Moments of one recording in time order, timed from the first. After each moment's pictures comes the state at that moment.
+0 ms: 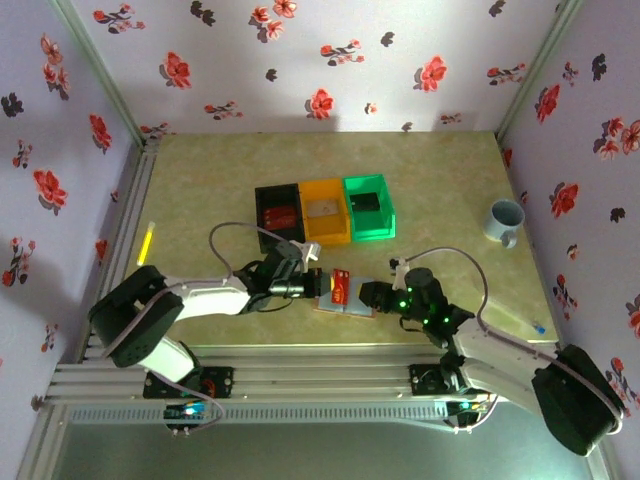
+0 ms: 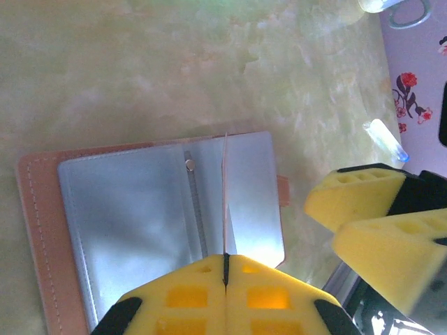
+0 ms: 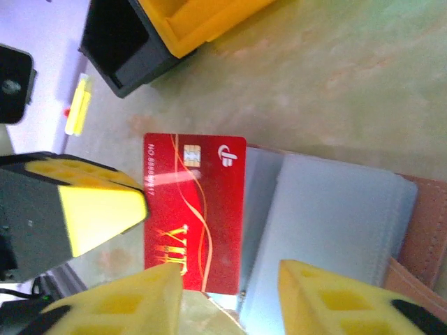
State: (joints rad) left arm -0.90 1.52 0.61 0.28 0.30 -0.85; right arm 0.64 0.91 0.14 0.25 -0.30 0.81
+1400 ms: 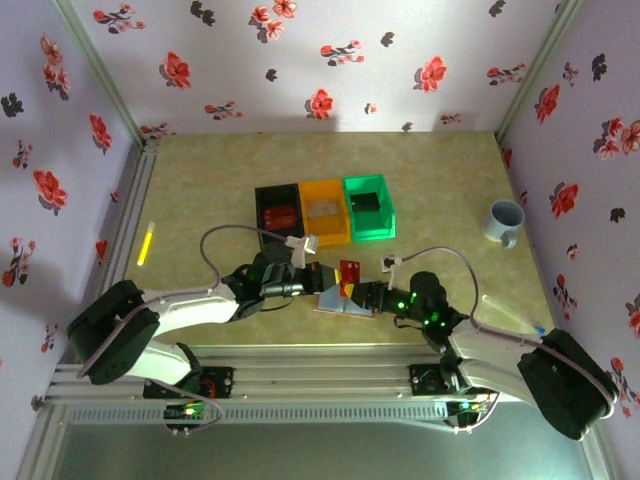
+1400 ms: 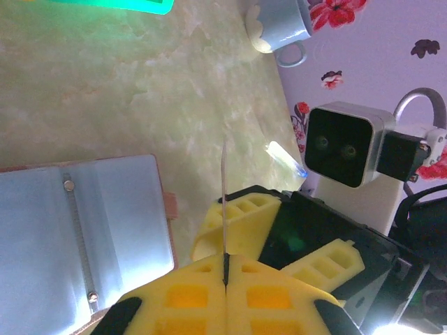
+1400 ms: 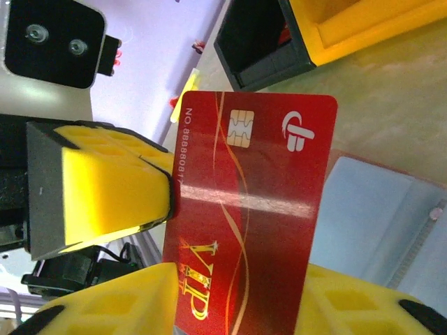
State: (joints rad) left arm -0.93 1.39 0.56 0.44 0.33 -0.99; right arm 0.67 1.01 0.07 0.67 -0.48 0.85
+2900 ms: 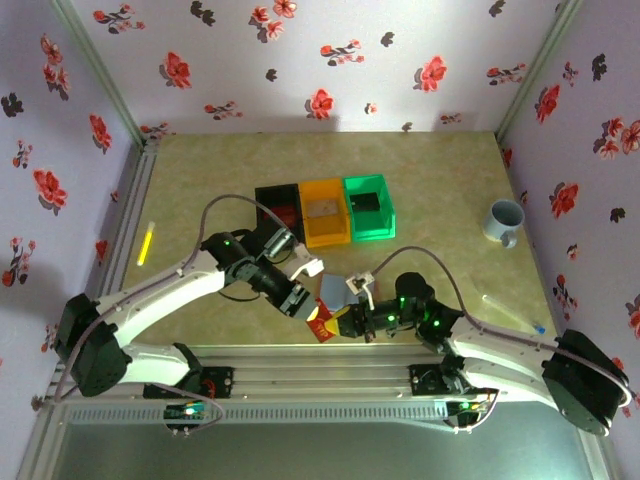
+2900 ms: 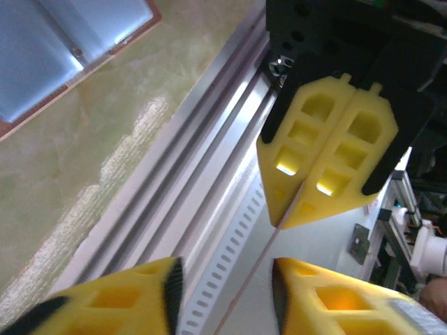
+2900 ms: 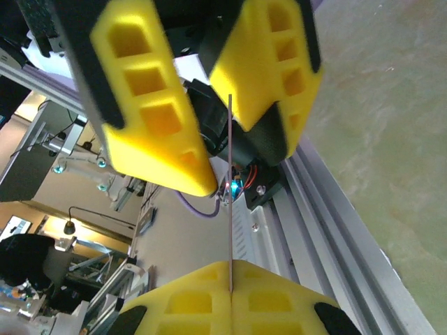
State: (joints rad) left arm -0.87 1.31 1.04 -0.90 0.71 -0.20; right arm 0.90 0.96 0.21 0.52 -0.82 0.75
